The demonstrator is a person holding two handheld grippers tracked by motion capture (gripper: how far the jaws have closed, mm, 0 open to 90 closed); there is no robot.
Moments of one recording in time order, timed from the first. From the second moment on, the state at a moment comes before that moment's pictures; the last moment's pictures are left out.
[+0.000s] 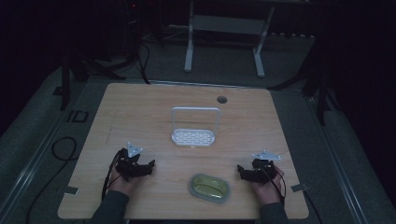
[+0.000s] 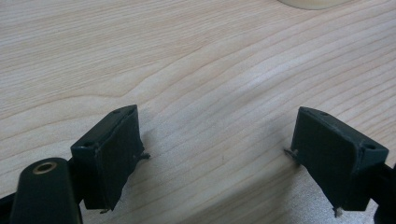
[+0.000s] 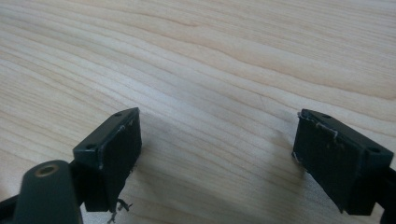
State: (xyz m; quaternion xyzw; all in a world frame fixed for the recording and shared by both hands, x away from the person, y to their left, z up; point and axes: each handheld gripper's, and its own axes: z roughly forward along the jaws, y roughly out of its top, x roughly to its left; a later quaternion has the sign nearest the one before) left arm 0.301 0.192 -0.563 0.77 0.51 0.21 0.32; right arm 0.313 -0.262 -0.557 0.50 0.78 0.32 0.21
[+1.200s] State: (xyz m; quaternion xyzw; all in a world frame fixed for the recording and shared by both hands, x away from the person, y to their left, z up) left arm 0.301 0.192 -0.563 0.77 0.51 0.21 0.32; right arm 0.300 -0.249 -0.496 0.40 0.84 0.33 0.18
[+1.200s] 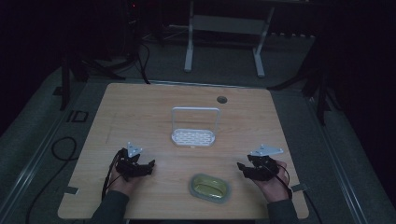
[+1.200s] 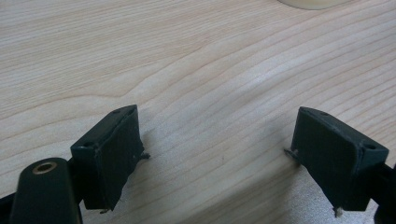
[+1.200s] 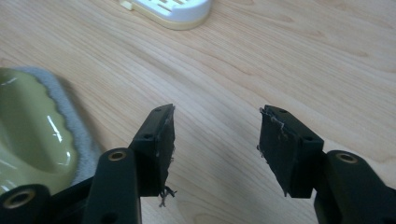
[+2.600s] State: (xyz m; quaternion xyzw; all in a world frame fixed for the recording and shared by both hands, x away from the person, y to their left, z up) left arm 0.302 0.192 -0.563 0.77 0.51 0.21 0.32; right arm 0.292 -0.199 -0.463 0.28 0.91 0.29 0.12
